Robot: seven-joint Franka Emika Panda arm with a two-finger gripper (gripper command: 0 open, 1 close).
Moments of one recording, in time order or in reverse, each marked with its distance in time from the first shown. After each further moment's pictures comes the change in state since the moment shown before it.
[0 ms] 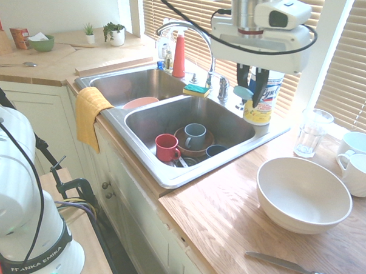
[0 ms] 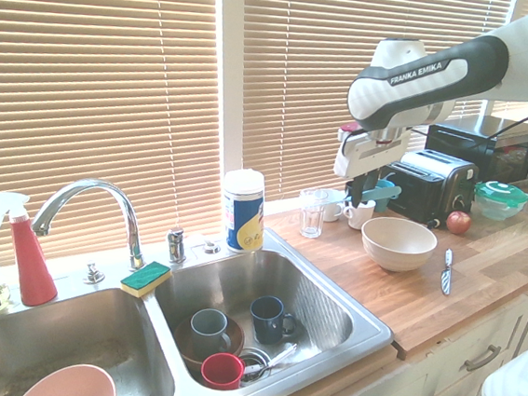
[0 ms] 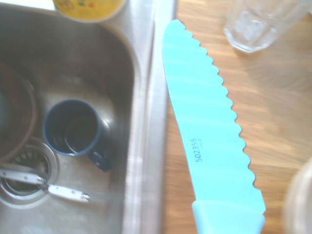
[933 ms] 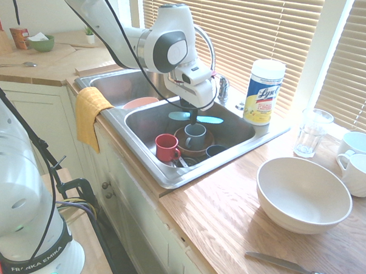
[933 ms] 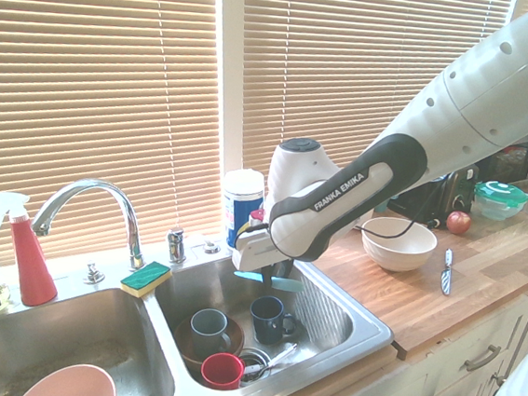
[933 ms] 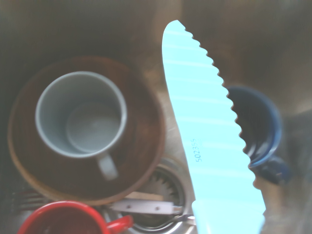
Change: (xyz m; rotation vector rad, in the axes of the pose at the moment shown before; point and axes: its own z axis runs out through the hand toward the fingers) arm -0.147 -0.134 0.144 0.068 -0.023 0.128
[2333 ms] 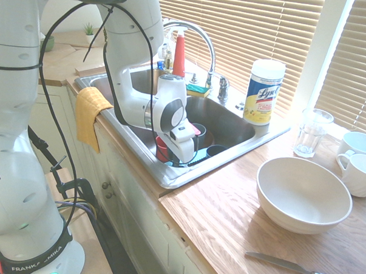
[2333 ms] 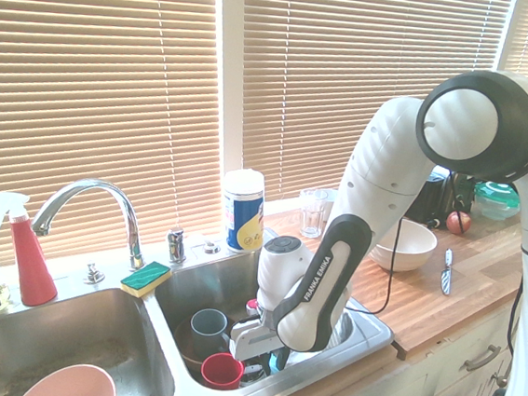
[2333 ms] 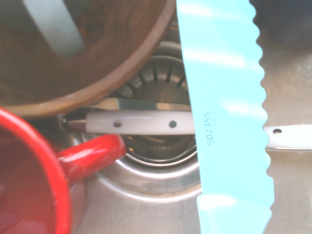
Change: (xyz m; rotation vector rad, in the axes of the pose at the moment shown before) arm -0.050 0.036 0.169 -0.114 -0.127 0.071
